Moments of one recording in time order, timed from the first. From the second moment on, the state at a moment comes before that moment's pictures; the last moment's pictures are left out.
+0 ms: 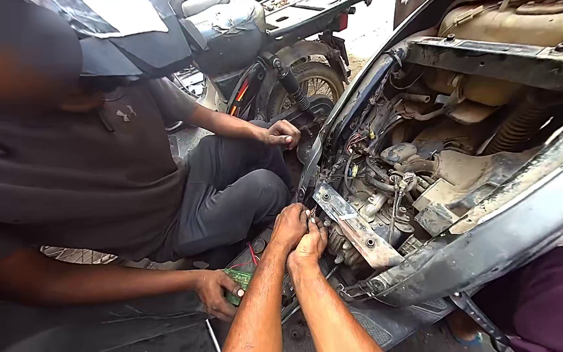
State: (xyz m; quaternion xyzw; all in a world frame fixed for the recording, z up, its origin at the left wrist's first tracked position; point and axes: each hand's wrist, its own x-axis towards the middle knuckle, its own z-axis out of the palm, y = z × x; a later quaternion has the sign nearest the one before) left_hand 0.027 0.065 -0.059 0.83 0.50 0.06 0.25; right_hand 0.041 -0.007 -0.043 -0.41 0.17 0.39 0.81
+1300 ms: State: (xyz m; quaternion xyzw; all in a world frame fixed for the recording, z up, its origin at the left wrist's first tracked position) left_hand 0.012 0.065 -0.052 0.86 0.40 0.14 0.28; right_hand 0.043 -0.011 -0.054 -0.54 0.10 0.38 0.74
